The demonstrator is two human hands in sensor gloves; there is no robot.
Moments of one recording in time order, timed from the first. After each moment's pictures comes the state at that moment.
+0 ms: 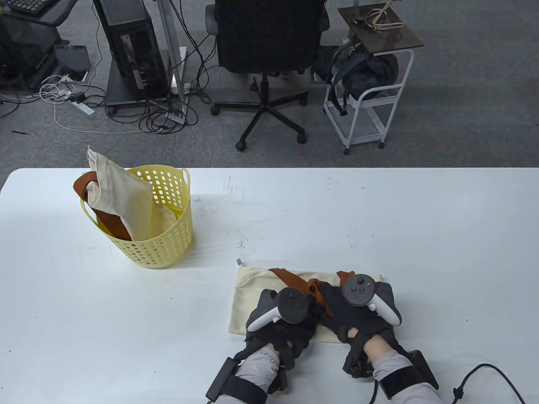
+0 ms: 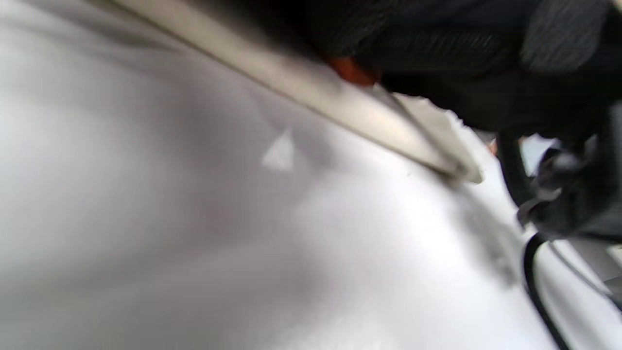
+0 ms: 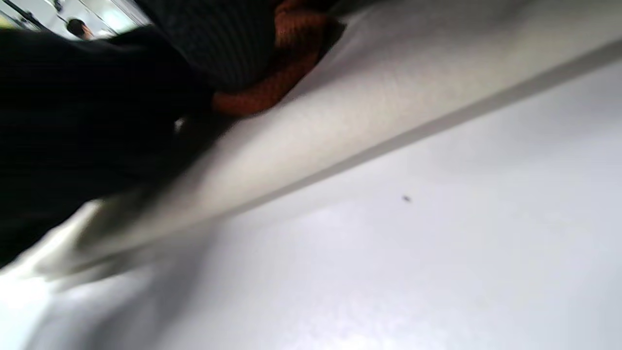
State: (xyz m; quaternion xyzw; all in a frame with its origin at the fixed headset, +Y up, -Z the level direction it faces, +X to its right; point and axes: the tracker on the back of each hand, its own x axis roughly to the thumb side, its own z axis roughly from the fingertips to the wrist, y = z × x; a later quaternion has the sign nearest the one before) left_hand -0.022 -0.774 -0.305 -0.30 -0.25 0.26 0.88; right_hand 0.165 -0.781 -0.316 0.04 0.28 0.92 0.28
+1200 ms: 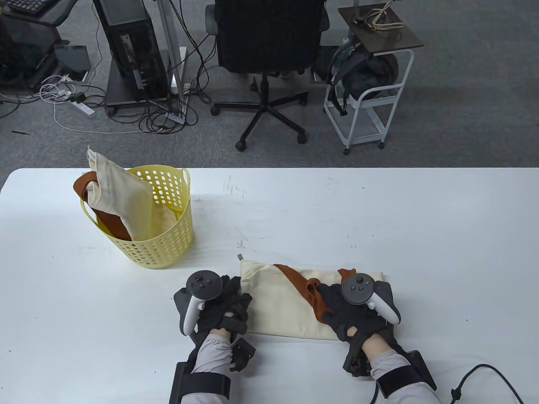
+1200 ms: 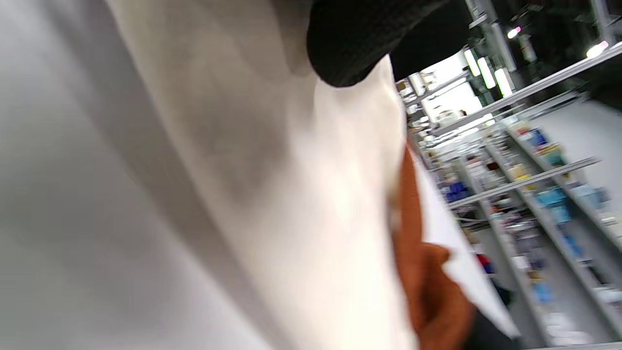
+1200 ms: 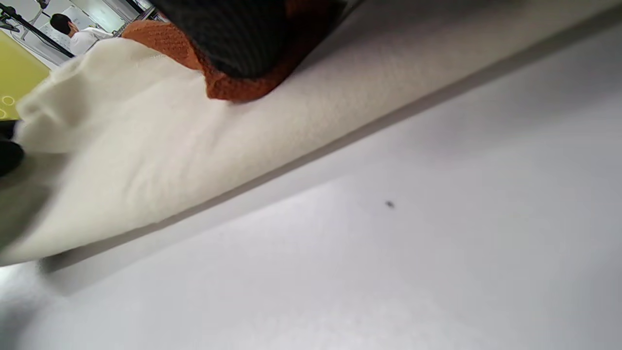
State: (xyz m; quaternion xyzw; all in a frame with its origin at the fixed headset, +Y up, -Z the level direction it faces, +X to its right) left_hand -0.158 -0.759 -0.321 -0.19 0.05 0.47 0.86; right_hand 0.171 -0.783 -0.317 0.03 0.29 0.91 0.30
